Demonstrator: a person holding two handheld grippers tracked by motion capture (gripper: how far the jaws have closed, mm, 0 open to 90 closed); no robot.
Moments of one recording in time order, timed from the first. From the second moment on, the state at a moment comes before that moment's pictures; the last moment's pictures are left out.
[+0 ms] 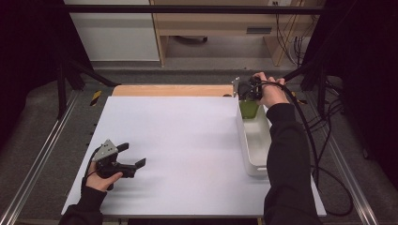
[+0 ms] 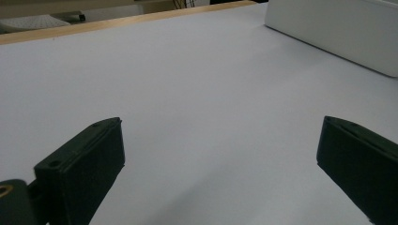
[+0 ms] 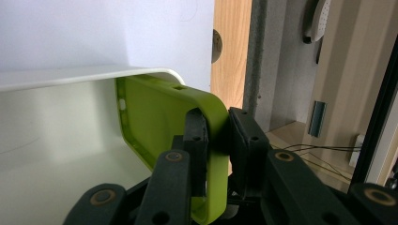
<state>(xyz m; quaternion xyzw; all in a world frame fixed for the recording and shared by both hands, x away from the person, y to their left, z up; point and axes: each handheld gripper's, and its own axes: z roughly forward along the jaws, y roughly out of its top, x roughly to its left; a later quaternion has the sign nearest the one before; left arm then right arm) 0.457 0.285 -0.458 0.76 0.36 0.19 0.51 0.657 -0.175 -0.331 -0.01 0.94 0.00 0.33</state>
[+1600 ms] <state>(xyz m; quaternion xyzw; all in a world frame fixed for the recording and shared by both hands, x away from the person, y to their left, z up) 0.452 0.280 -0.456 0.76 0.34 0.19 0.52 0.548 -0.196 -0.308 0.26 0.84 0.35 0.31</state>
